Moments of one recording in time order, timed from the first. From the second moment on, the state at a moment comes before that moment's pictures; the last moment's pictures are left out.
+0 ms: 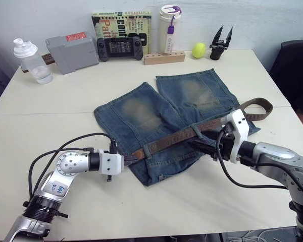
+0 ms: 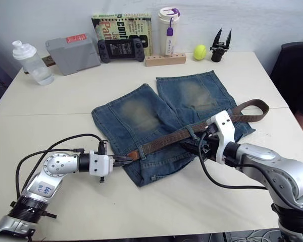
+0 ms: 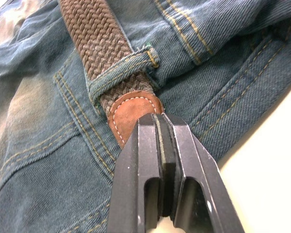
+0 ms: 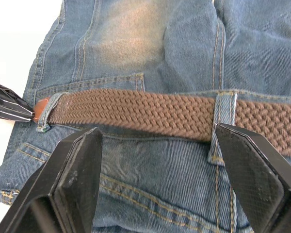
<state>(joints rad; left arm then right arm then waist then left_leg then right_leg) -0.25 0.66 -0.16 0.04 0.02 -0.40 -0.92 -0.28 -0.76 -0.15 -0.50 0.96 1.03 0.35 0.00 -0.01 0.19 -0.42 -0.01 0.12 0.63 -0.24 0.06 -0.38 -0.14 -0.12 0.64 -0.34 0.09</state>
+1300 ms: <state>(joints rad) 0.05 0.88 0.22 -0.09 -0.31 -0.02 -1.02 -0.46 -0.75 -0.06 0.11 0.35 0.78 0.49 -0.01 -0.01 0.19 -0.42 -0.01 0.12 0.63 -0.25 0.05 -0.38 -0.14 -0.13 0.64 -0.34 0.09</state>
